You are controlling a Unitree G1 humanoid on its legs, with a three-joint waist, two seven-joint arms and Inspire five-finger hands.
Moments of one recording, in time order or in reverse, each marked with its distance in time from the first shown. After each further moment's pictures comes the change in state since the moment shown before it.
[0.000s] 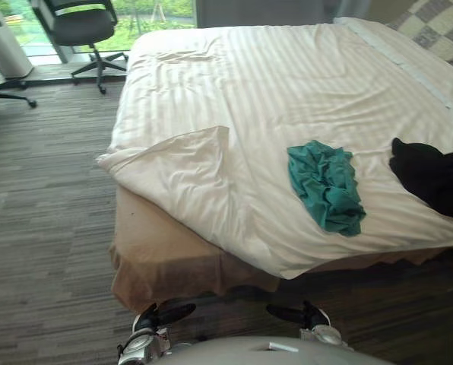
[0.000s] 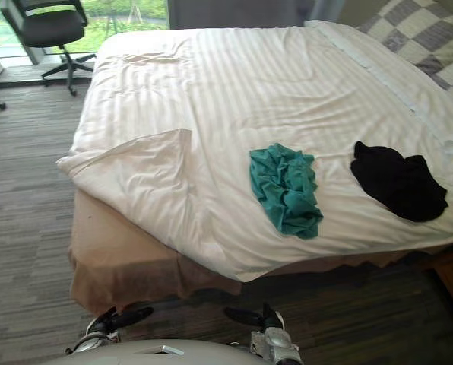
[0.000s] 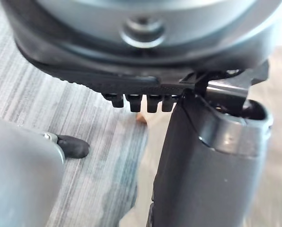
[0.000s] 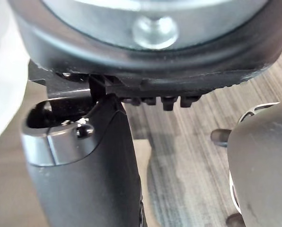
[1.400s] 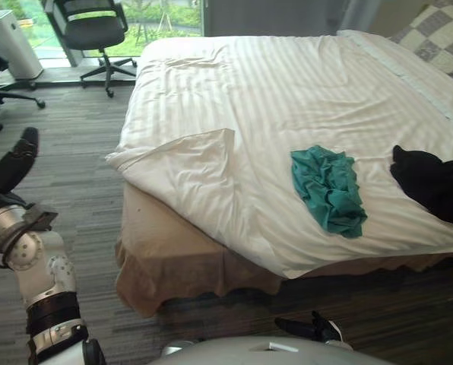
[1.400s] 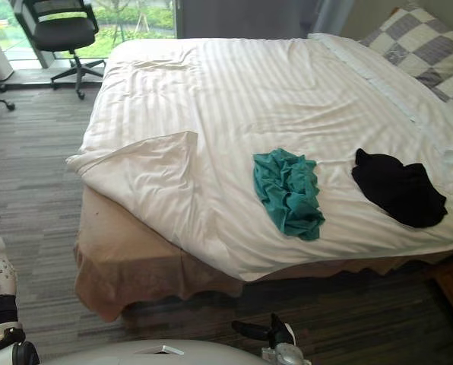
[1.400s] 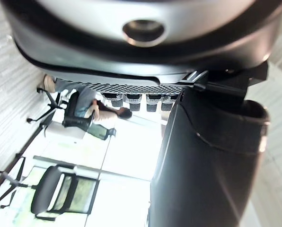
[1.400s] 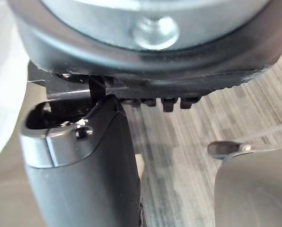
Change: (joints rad) left arm -0.159 0.293 0.188 -1.008 -0.223 -0.246 0.234; right arm 0.128 -0.046 0.025 -0.121 -0.004 -0.004 0.049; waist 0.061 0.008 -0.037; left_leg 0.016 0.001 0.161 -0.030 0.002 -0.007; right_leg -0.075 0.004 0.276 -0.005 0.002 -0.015
